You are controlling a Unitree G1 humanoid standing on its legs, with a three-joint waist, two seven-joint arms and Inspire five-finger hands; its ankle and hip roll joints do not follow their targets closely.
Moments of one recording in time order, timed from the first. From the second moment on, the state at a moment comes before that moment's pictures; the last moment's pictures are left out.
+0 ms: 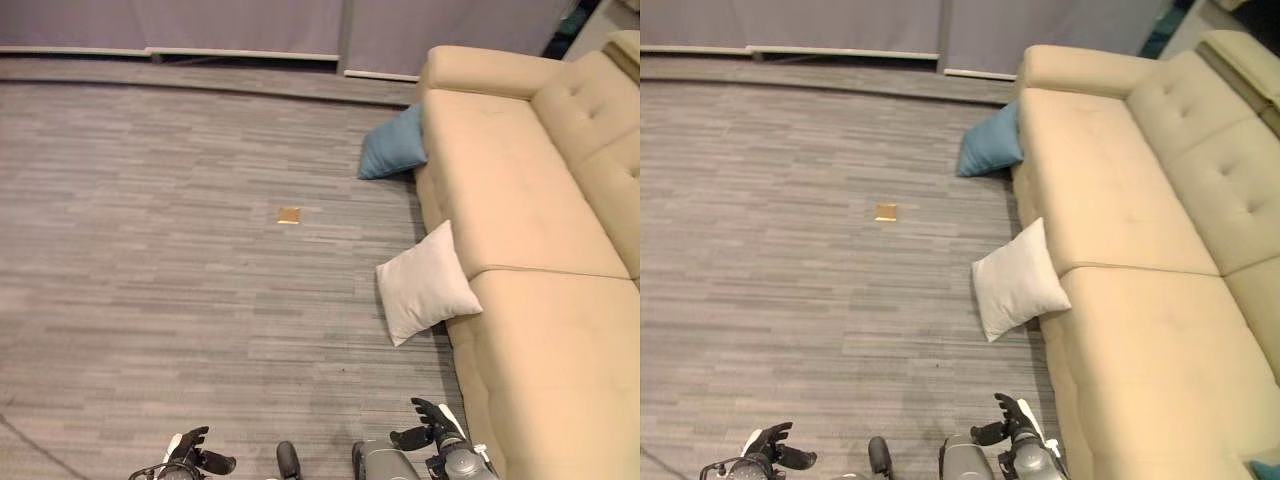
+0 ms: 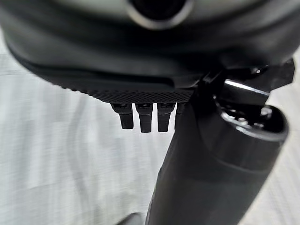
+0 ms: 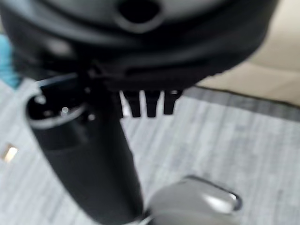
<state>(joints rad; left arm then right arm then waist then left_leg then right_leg) -0.05 0.33 -0.15 1.18 -0.08 -0.07 0.16 -0.08 -0.22 0.28 1.01 -0.03 -0.04 -0.15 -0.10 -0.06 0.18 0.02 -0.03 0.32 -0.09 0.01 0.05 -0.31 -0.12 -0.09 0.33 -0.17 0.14</state>
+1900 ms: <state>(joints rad) -0.02 0.28 -0.18 1.17 -0.07 -0.06 0.12 -0.04 -0.29 0.27 1.12 -0.02 -0.02 -0.14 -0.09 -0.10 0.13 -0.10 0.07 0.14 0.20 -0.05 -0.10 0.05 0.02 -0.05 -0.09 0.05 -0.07</state>
